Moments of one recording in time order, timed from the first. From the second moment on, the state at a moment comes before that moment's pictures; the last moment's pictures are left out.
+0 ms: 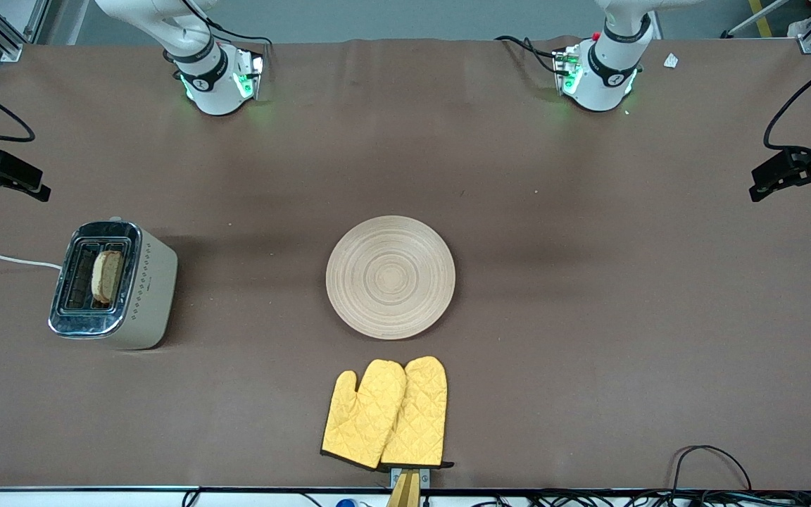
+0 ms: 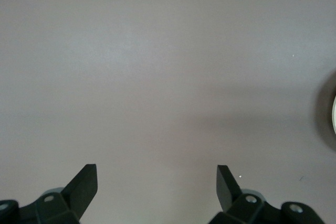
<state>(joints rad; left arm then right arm) 0.07 0.05 -0.10 -1.48 0.05 1.53 -0.04 0.12 0.05 -0.19 -1.48 0.01 1.49 -0.03</state>
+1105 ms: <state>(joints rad) 0.07 0.04 -0.20 -1.47 0.05 1.51 -0.05 -0.10 0.04 0.04 -1.48 0.01 1.48 -0.06</state>
